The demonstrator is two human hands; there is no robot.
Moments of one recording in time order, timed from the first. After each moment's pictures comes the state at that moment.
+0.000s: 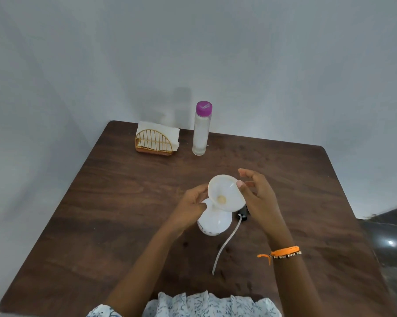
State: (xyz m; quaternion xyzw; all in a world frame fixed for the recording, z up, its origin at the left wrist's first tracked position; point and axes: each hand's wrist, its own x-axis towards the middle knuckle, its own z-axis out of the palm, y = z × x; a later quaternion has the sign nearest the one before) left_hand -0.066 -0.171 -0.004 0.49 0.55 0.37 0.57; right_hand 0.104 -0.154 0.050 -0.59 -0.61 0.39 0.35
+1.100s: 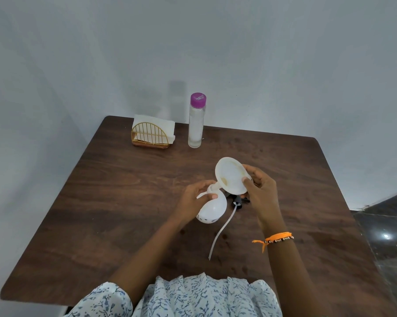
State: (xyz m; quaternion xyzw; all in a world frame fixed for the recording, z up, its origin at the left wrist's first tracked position) left_hand -0.049 -0.174 -0.033 0.54 0.54 0.41 0.50; right_hand 0.113 -0.172 0.042 -0.59 -0.49 0.45 0.46
